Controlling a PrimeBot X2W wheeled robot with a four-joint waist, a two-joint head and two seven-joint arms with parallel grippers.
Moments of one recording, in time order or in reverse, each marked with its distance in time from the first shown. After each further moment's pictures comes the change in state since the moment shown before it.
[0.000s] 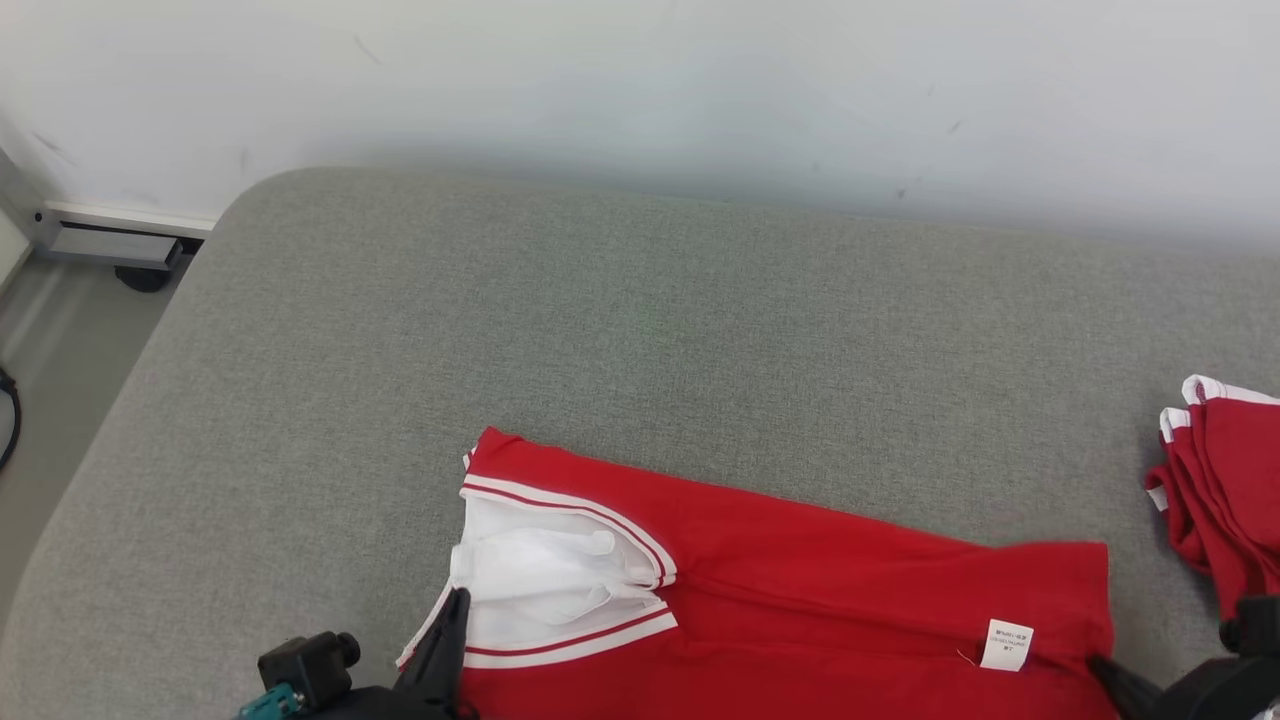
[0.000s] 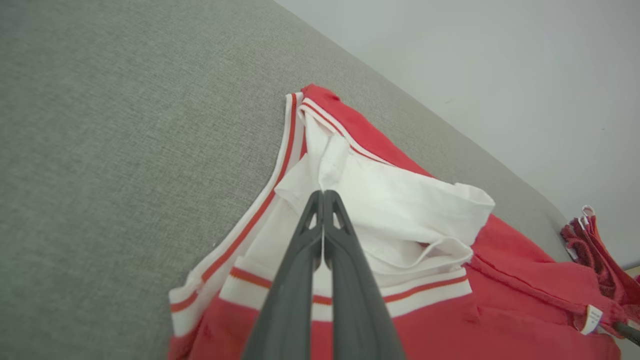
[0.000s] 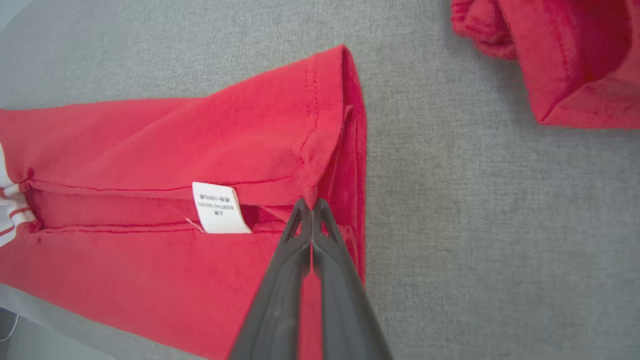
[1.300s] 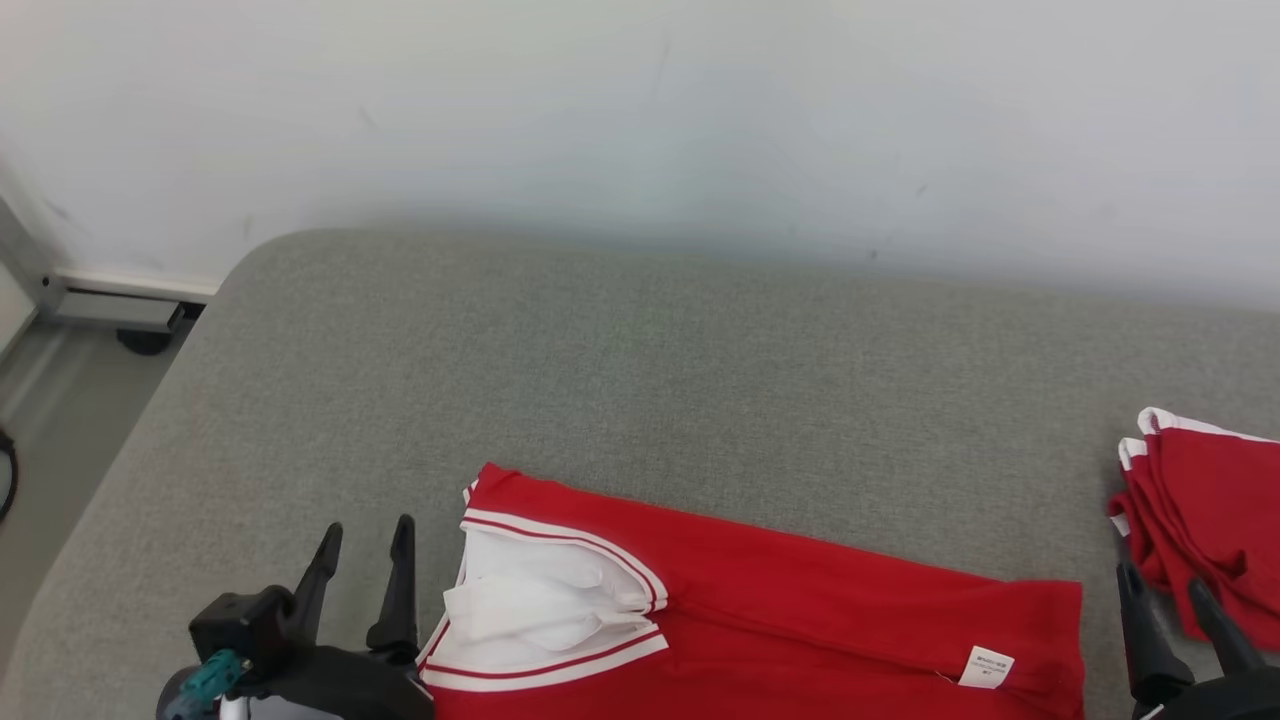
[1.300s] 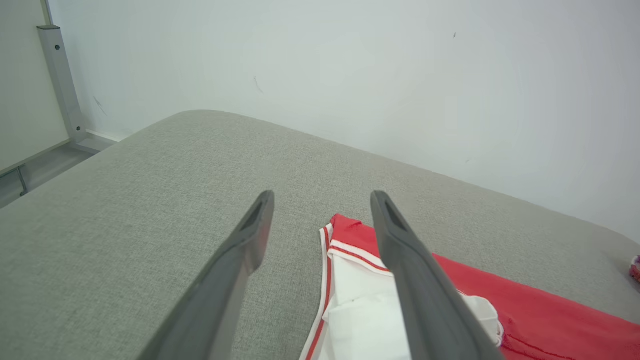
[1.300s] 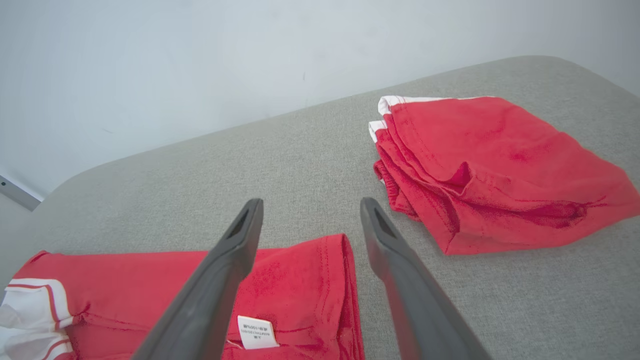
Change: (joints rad) left arm 0.005 0.089 0.053 -0.174 0.182 0.178 -0.026; right arm 0.063 0.130 -0.092 -0.113 -0.145 -0.062 -0.359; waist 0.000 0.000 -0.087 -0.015
